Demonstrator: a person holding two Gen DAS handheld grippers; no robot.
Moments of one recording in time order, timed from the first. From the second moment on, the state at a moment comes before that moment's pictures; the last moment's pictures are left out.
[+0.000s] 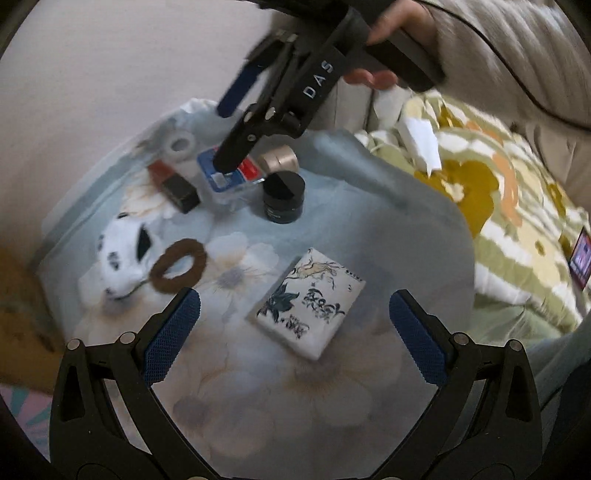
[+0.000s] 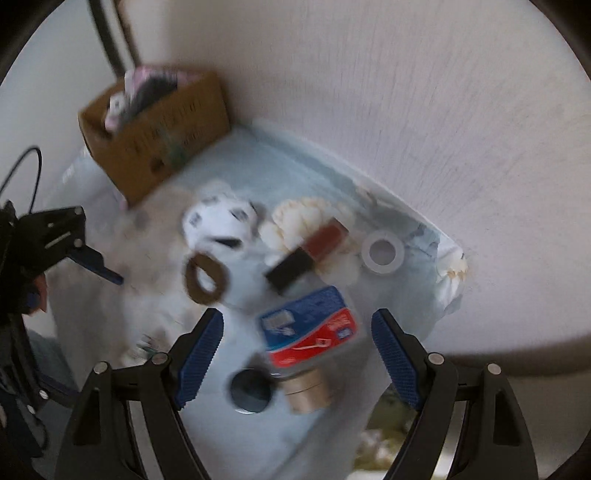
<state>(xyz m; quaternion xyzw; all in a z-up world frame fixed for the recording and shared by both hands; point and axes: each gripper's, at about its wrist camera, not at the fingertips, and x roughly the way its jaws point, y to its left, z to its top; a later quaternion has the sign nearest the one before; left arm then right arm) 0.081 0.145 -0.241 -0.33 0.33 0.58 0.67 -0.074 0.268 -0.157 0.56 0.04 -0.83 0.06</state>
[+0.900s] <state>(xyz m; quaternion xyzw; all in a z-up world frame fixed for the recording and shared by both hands) 0.073 0.172 -0.263 -0.36 0.33 0.51 0.71 -0.095 0.263 -0.192 0.59 0.11 -0.79 0.12</state>
